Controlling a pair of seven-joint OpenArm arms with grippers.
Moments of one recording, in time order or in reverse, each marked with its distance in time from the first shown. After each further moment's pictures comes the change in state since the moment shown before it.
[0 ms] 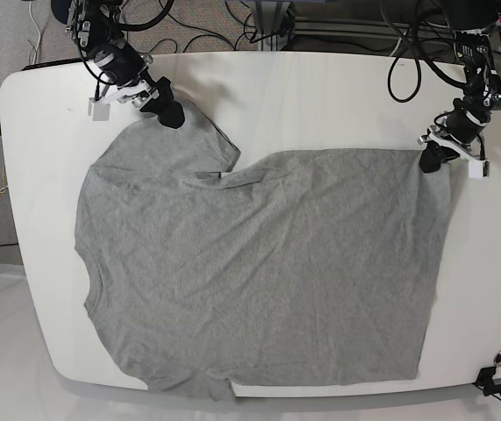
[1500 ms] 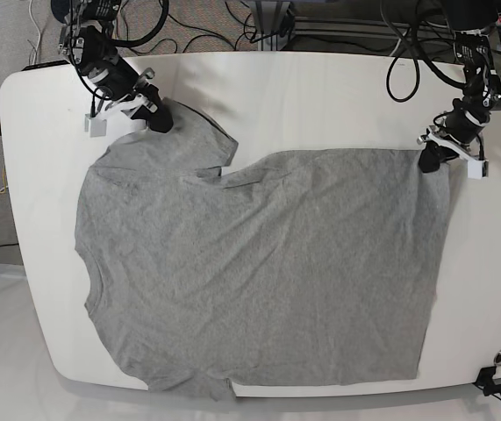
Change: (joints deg) left arm 0.8 0.0 0.0 0.1 0.0 0.0 0.0; right arm 4.7 1.7 0.0 0.3 -2.4 -1.1 -3.6
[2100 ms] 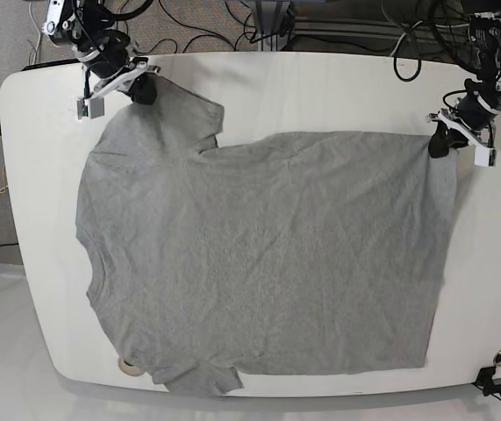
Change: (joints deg) left arm 7.7 -4.2 -0.1 6.9 0.5 -3.0 0.2; right arm -10.8 1.6 -0.1 17.2 -18.2 0.2 0.0
